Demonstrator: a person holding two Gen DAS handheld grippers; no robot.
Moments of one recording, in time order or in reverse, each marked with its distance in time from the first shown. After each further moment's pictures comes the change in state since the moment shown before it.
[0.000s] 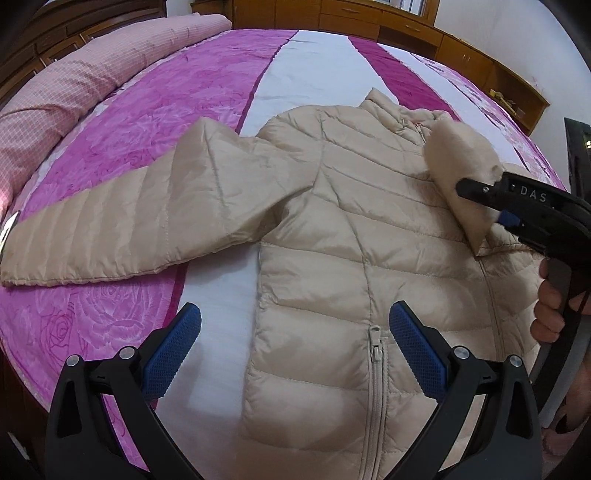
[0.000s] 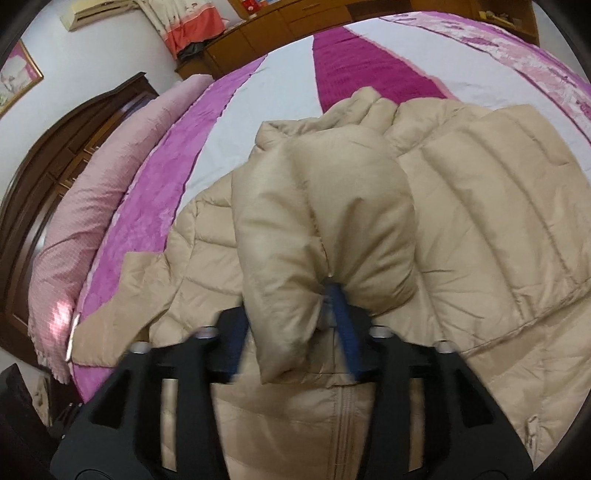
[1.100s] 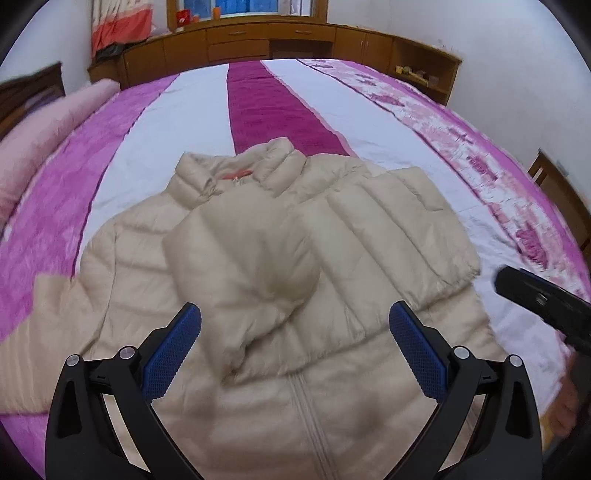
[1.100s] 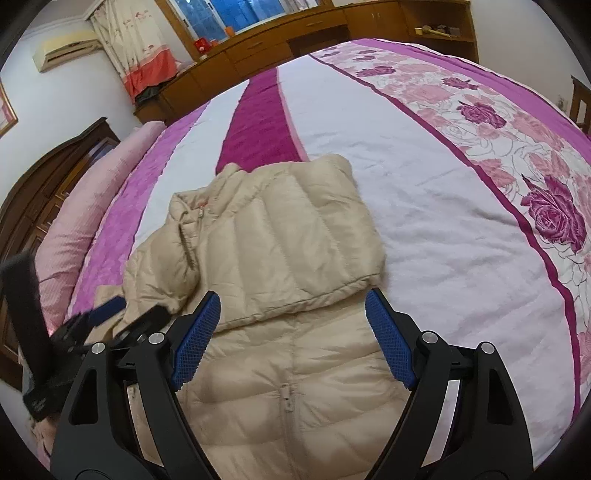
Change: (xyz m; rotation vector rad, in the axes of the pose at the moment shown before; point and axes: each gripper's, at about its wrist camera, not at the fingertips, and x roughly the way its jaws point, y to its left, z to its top) left arm 0.018 -0.197 0.068 0.312 -0.100 -0.155; right arm -0.147 -0.126 0.002 0.088 -0.131 -0.157
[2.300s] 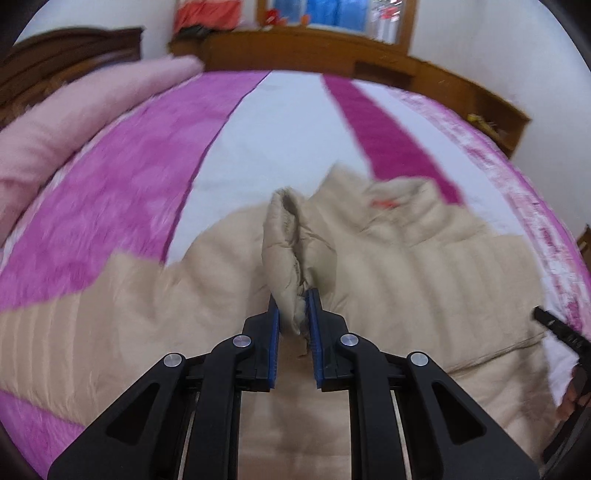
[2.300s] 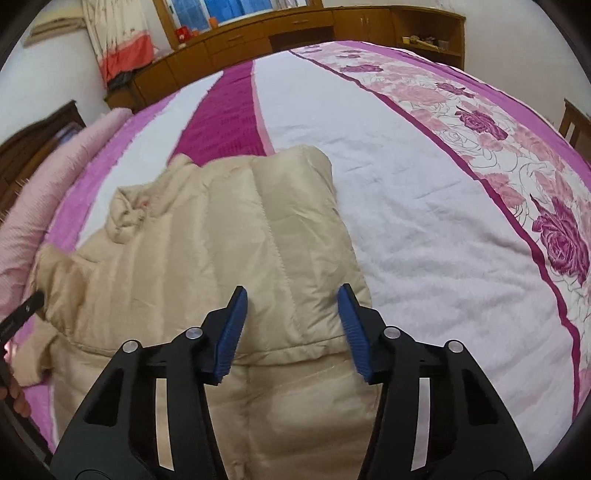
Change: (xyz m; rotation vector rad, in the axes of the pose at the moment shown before) left arm 0.003 0.153 -0.015 -0.271 -0.043 0.137; right arm 0.077 -0.006 0.017 -0.063 -0.001 -0.184
